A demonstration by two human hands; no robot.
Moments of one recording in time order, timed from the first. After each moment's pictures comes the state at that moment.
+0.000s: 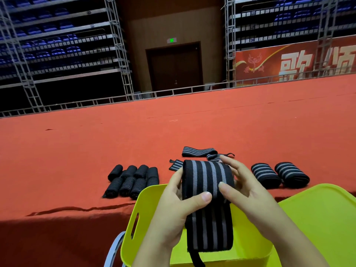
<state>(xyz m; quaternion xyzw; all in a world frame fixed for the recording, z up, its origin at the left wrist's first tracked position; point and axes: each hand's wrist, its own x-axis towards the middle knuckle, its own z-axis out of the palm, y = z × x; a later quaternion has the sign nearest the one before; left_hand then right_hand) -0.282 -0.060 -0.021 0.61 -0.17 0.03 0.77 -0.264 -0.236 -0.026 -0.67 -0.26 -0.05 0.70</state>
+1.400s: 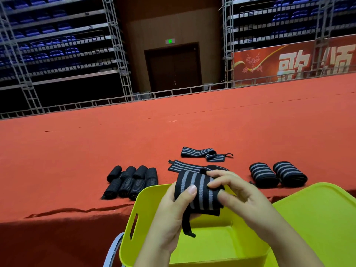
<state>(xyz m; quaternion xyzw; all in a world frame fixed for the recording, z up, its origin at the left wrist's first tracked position) -0.279 -0.059 -0.037 0.64 -0.09 0.00 0.77 -0.264 -0.236 -0.031 -0.70 -0.29 -0.07 0.65</state>
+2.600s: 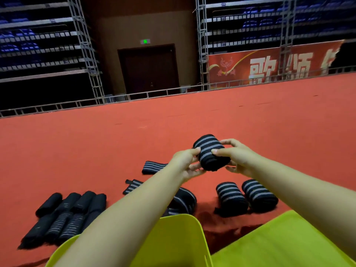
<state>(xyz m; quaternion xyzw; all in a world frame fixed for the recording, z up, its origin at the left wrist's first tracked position) -0.008 -0.215 0.003 0.59 0.05 -0.15 0.79 -0.031 -0.375 0.011 -0.72 0.05 0.03 0.69</state>
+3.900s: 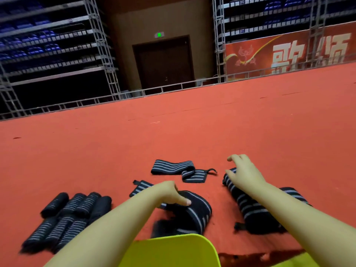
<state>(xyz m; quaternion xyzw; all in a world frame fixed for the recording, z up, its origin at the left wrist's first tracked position) 0.040 -0.128 -0.069 0.96 0.06 -0.20 0.18 0.060 -0.364 -0.088 -0.95 -0.02 -0.13 0.27</state>
